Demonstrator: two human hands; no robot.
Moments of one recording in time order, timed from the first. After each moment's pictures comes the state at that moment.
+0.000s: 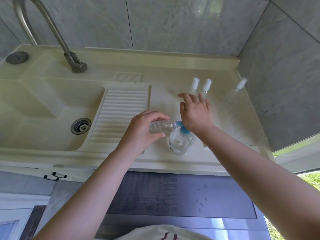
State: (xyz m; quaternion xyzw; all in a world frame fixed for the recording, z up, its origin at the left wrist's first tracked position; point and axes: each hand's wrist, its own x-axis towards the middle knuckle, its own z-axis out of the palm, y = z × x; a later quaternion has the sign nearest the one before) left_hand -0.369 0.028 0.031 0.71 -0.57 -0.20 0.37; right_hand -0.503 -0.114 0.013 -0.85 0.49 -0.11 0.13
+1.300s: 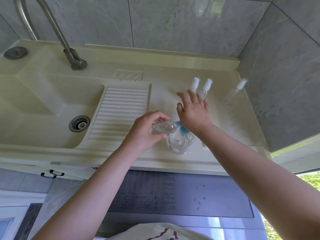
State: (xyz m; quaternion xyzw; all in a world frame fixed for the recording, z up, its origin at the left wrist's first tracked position) left_hand -0.372 0.026 0.016 0.69 -0.56 -0.24 0.39; right_hand -0.499 -0.108 0.015 -0.85 0.50 -0.08 0.14
